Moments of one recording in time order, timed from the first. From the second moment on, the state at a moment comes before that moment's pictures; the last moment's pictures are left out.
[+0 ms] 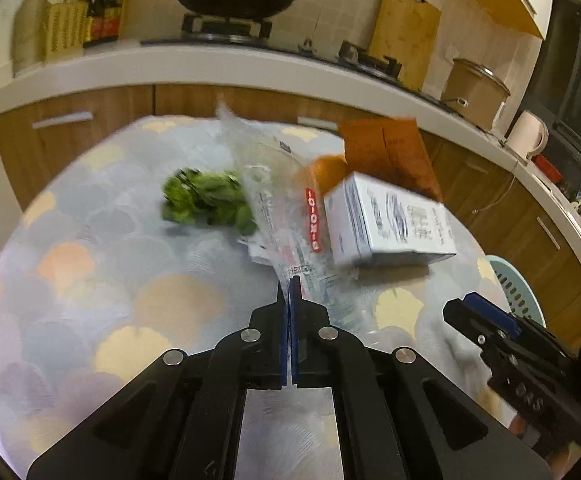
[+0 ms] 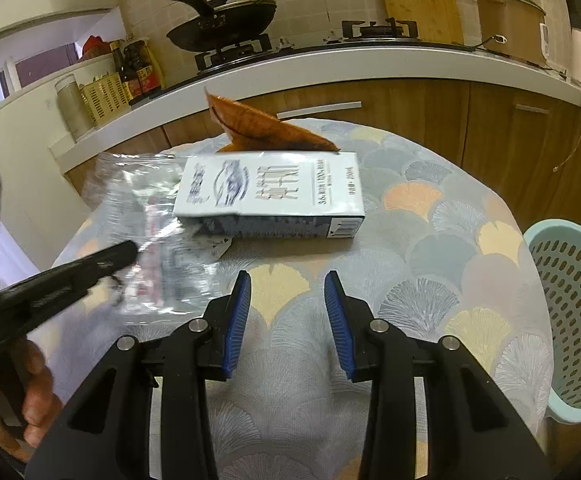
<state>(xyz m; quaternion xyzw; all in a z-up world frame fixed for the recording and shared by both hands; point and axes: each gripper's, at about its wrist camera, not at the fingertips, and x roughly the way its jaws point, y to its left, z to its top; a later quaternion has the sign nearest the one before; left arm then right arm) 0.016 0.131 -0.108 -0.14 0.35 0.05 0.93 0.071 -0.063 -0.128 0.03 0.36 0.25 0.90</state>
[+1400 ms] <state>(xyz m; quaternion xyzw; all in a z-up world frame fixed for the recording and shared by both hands) -0.045 0.207 -0.079 -0.20 0.29 0.11 0.93 0.051 0.011 -0.092 -0.09 0.36 0.44 0.82</state>
